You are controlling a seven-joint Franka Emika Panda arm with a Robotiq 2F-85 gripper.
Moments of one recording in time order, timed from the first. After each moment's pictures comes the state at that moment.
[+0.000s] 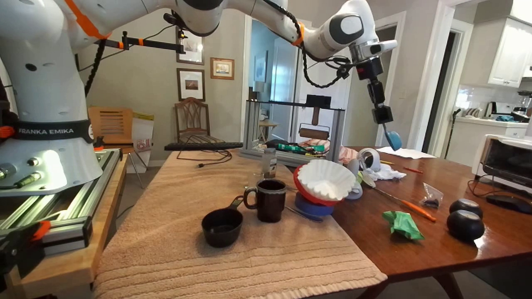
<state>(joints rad) -0.03 0.99 -0.24 -0.85 -0.04 2.18 0.64</state>
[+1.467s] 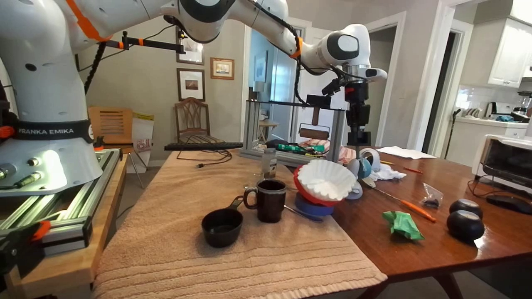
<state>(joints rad) -0.03 1.05 -0.20 -0.84 -0.09 1.92 0.36</state>
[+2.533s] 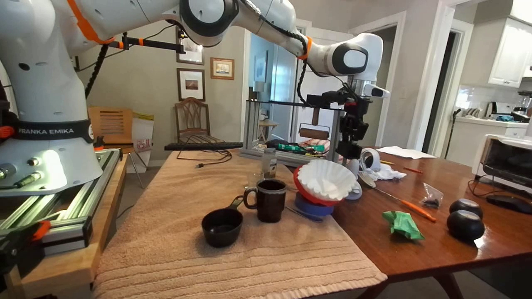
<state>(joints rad) -0.16 1.12 -0.03 -0.78 0.05 1.88 0.09</state>
